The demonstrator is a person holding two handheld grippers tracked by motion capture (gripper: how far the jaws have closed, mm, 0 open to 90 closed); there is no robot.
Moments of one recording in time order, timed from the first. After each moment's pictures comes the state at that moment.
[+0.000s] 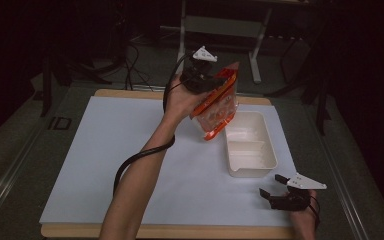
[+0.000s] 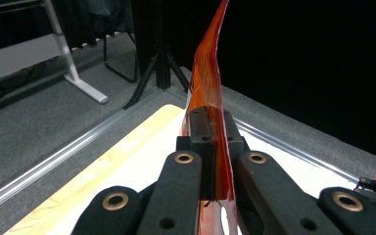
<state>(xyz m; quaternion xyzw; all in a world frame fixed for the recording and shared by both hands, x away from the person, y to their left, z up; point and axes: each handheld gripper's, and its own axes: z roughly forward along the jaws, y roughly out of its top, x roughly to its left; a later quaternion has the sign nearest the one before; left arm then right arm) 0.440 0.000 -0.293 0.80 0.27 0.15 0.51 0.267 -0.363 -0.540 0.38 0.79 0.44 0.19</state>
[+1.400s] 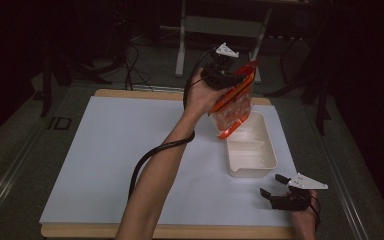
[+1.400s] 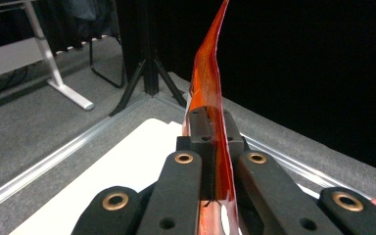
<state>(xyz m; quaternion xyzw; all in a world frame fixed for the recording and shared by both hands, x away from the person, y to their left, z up) 0.455 -0.048 -0.287 0.80 0.26 0.14 0.52 0.267 -0.366 -0.539 0.38 0.79 0.45 0.18</state>
